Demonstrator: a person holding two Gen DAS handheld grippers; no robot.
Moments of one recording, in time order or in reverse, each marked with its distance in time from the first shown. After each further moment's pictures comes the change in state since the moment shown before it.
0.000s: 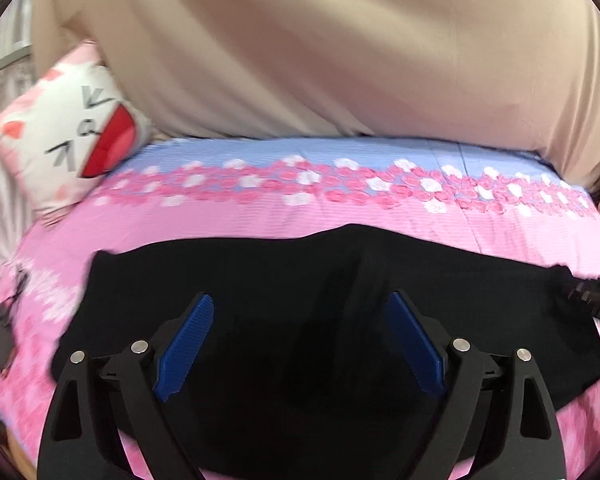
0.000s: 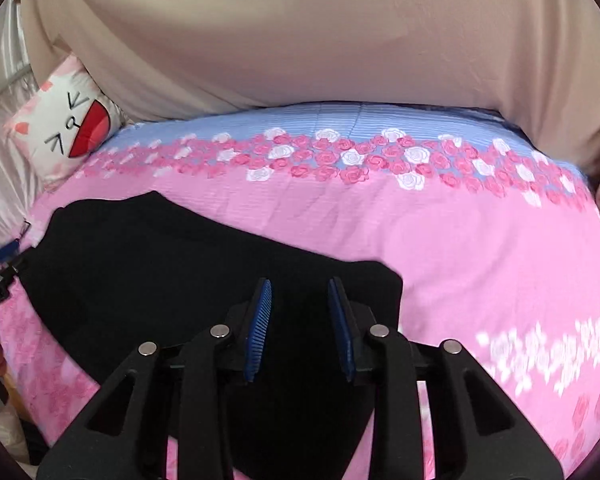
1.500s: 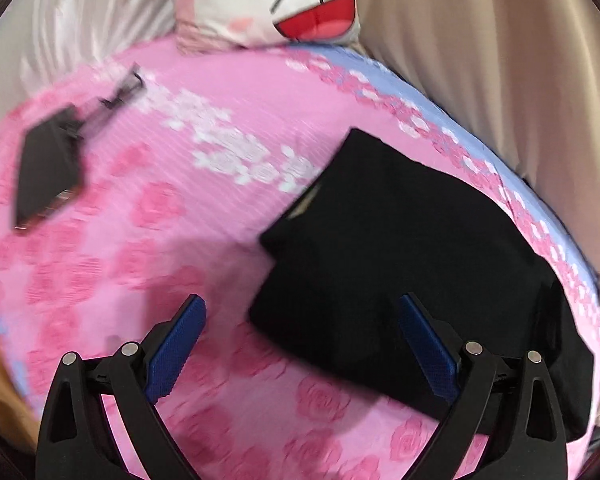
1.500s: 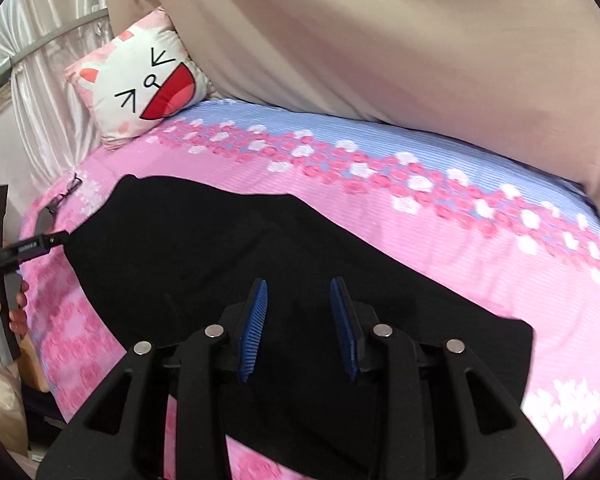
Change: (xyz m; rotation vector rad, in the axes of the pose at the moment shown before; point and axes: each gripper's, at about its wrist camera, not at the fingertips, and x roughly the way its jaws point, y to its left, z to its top) left arm 0.008 0.265 -0.097 -0.569 0.174 0.034; right arm -0.040 0.147 -0.001 -0.229 -0.048 0.133
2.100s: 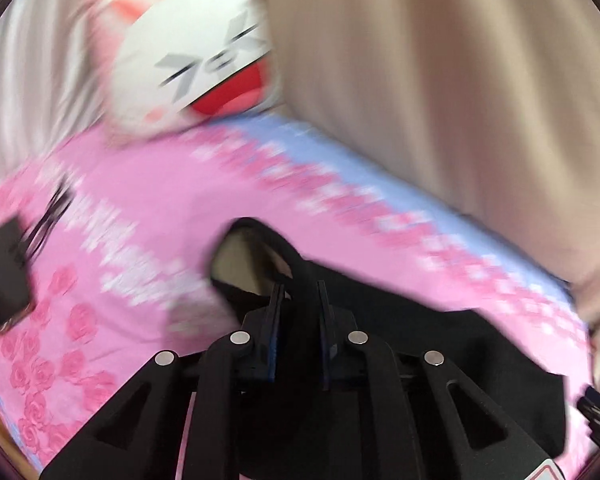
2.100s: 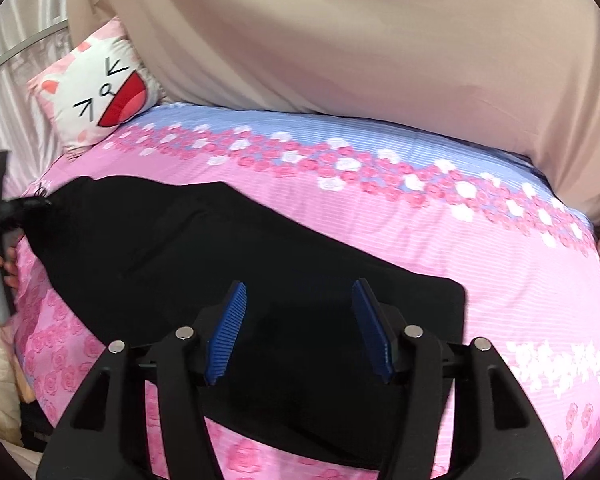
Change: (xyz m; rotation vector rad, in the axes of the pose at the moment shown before) left arm -0.048 -0.103 0.036 0.169 -0.215 -0.148; right arm -0.026 -0.051 -0.024 0.093 -0.009 -0.151
